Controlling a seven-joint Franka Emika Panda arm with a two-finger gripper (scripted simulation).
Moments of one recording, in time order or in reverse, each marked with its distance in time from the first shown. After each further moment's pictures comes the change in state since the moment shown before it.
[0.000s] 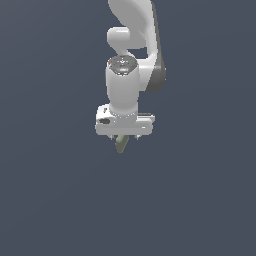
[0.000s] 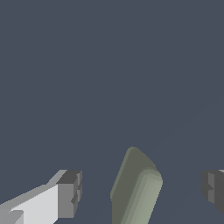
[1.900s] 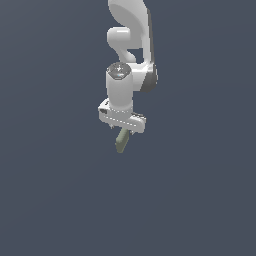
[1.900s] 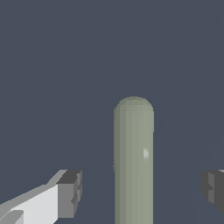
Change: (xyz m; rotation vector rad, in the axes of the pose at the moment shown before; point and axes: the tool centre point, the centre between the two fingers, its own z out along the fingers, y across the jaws) arm -0.078 0.011 0.044 -0.004 -0.042 0.381
